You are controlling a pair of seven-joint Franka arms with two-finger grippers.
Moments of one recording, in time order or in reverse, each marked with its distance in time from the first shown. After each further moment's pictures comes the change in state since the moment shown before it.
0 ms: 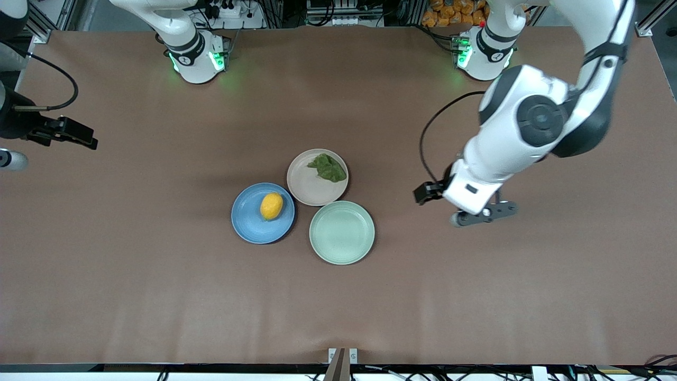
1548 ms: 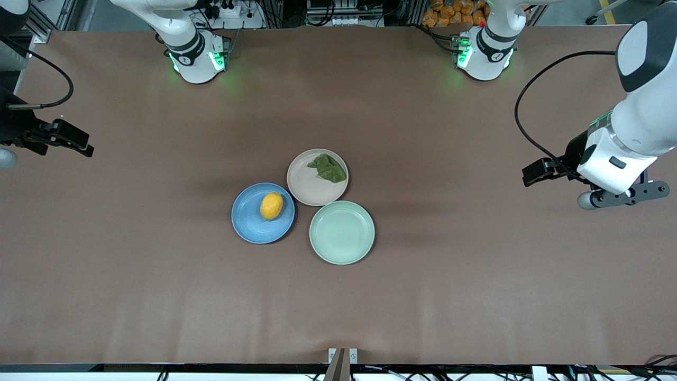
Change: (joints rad) left arm 0.059 -0.148 0.199 0.063 -0.001 -0.273 0.288; right arm -0.010 -0.048 0.011 -0.065 0.022 0.133 -0.013
